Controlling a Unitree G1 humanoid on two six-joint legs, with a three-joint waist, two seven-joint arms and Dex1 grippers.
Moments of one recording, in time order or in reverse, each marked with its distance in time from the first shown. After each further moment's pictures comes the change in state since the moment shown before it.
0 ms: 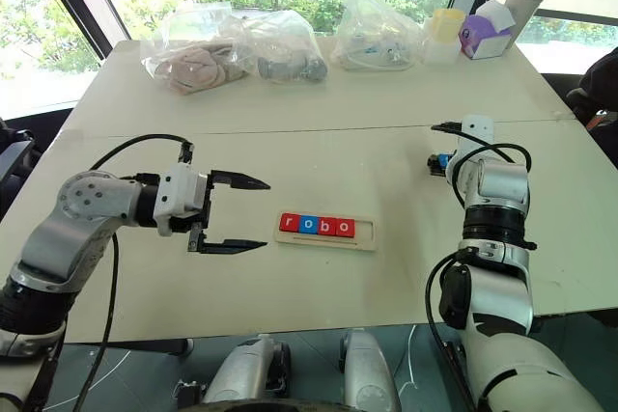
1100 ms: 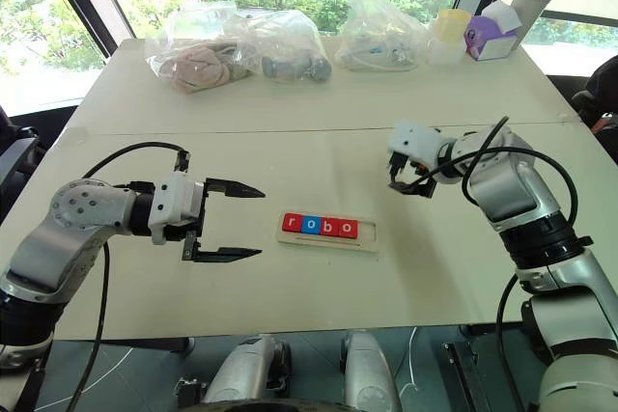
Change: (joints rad) left arm 0.070 0.046 0.008 -0.041 -0.003 0.023 0.008; right arm 0.096 -0.415 0.599 -0.399 -0.157 -0.279 0.890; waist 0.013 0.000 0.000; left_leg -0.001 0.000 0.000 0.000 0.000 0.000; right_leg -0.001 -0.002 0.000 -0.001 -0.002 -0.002
